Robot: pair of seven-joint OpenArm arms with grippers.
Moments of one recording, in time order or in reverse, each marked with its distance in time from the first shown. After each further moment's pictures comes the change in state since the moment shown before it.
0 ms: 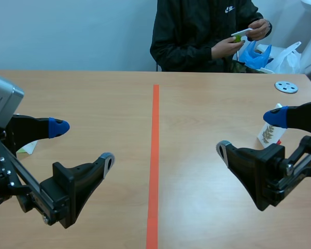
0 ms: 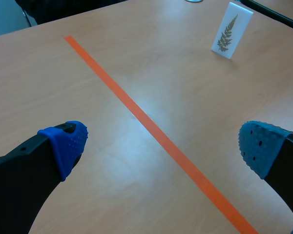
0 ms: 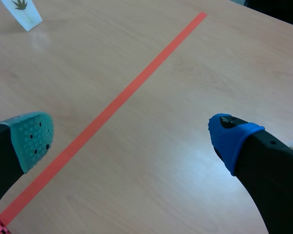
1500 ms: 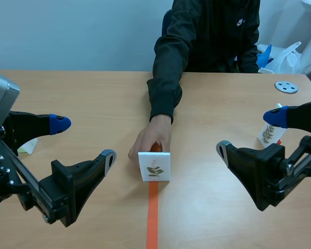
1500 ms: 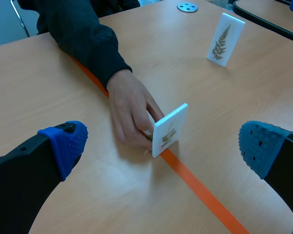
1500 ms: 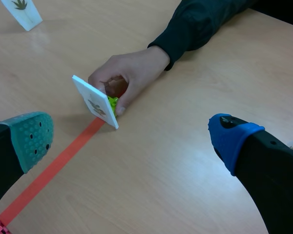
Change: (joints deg) left arm 0.0 0.0 0.0 0.0 0.0 -1.0 -2.2; right arm 0.0 0.0 0.0 0.0 0.0 0.0 0.0
